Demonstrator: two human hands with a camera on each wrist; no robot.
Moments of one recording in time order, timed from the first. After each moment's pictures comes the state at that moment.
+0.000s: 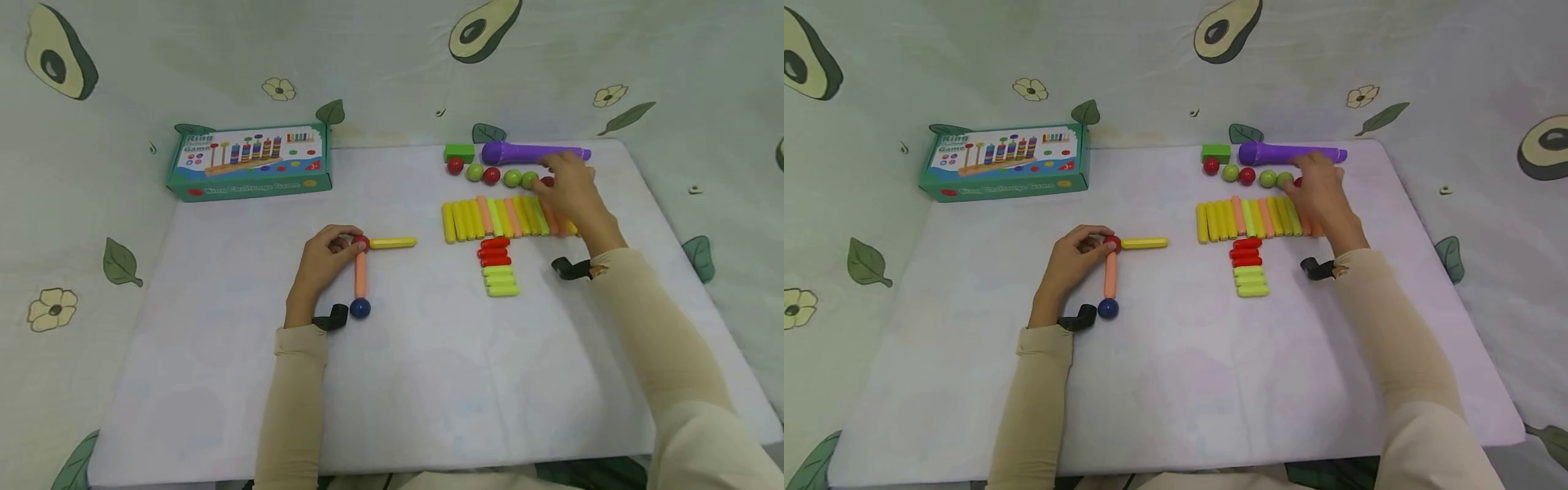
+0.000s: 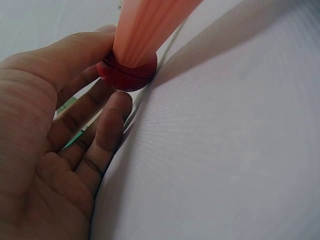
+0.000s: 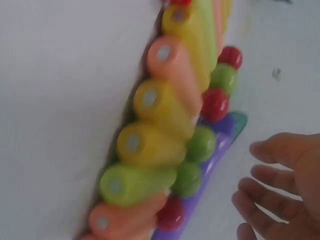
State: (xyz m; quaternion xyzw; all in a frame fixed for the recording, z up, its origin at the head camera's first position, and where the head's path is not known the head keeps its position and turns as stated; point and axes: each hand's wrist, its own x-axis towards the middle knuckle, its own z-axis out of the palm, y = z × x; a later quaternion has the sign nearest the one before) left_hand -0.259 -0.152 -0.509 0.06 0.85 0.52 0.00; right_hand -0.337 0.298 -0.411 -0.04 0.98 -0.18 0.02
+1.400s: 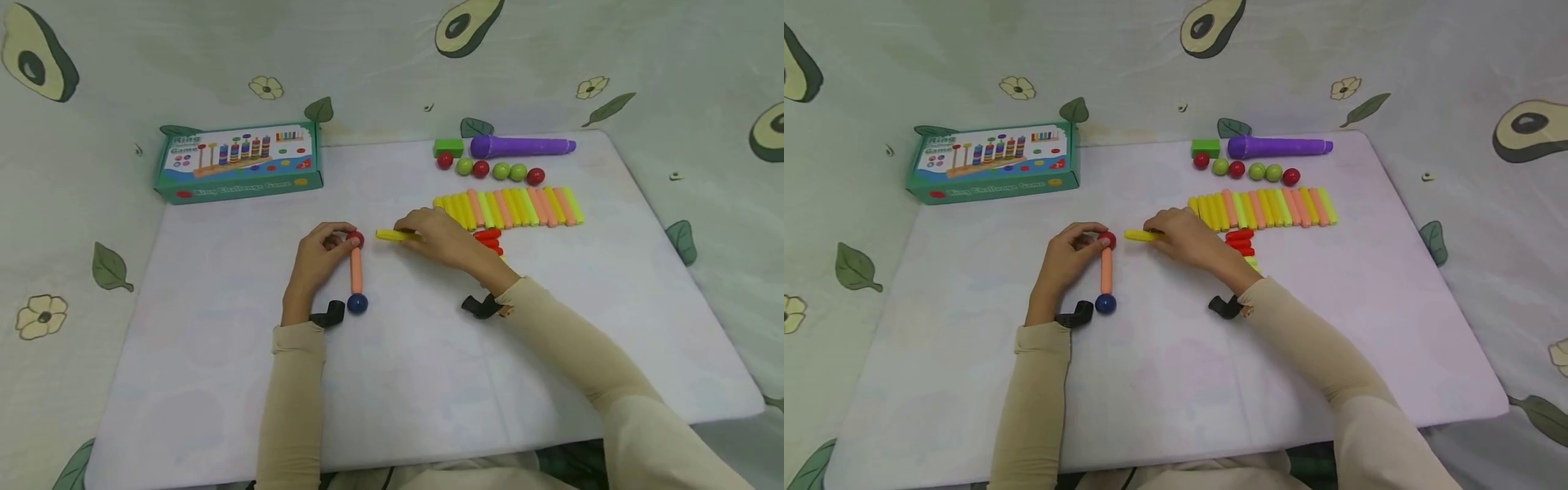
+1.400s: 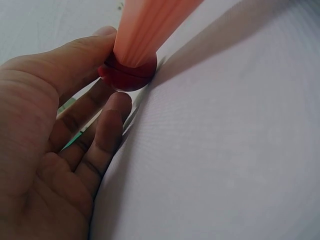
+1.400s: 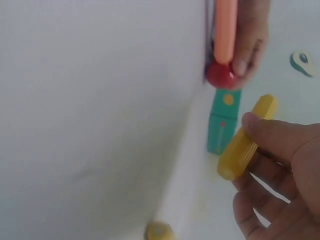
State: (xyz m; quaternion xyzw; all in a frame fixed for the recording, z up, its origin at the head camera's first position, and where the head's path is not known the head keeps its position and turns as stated) left_hand -0.258 -0.150 -0.505 0.07 0.86 0.51 0.00; right_hand -0.271 0.118 -0.436 -0.34 0.91 -0.23 0.03
